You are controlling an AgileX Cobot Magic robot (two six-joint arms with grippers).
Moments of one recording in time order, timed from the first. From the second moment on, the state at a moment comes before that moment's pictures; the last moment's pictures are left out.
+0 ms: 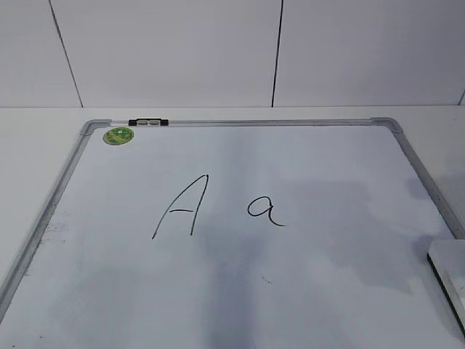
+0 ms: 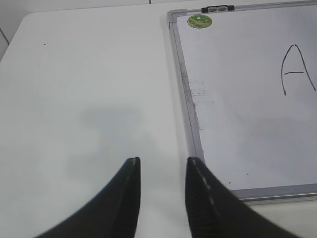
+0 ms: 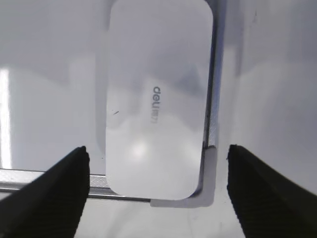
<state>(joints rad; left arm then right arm) -0.04 0.01 -0.51 -0.04 1.10 0.02 0.02 1.19 -0.64 0.04 0.86 -0.10</state>
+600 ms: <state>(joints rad) -0.04 0.01 -0.51 -0.04 1.10 0.02 0.02 1.34 -0.64 0.04 0.75 -0.10</state>
